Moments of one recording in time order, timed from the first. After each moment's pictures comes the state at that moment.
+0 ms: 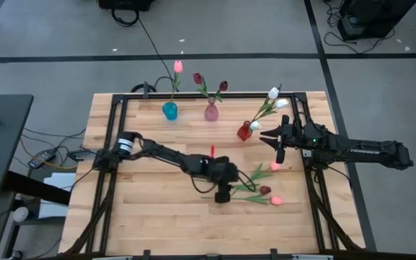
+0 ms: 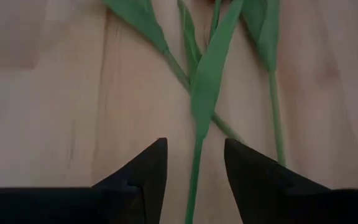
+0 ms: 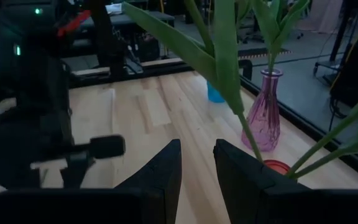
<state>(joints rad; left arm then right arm) -0.15 2.17 1.55 -0.24 -0.03 -0.14 -0.20 0.40 0.22 -0.01 0.06 0.08</state>
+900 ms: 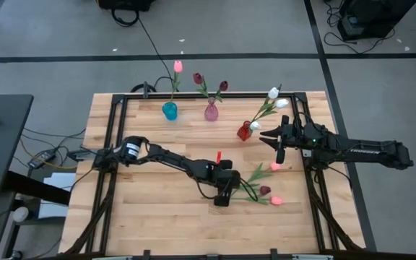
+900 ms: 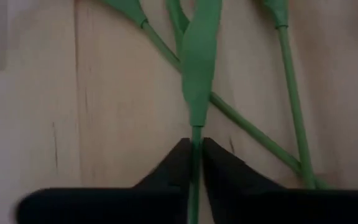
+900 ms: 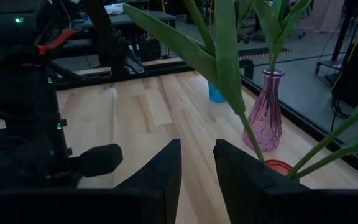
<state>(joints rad) -0.18 2.27 1.68 -0.40 -0.11 -0.02 -0.20 0.40 0.22 -0.01 0.06 0.08</state>
